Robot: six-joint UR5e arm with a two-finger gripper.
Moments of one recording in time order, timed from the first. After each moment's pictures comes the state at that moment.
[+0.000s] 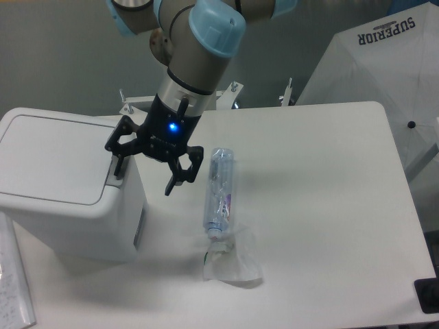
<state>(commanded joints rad) 2.38 -1.69 -1.65 -1.09 0.97 0.42</state>
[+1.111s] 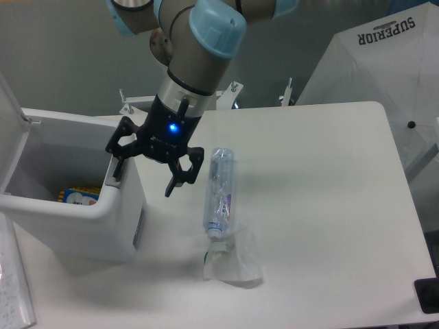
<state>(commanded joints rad) 2.40 -1.70 -1.60 -1.09 0.97 0.42</state>
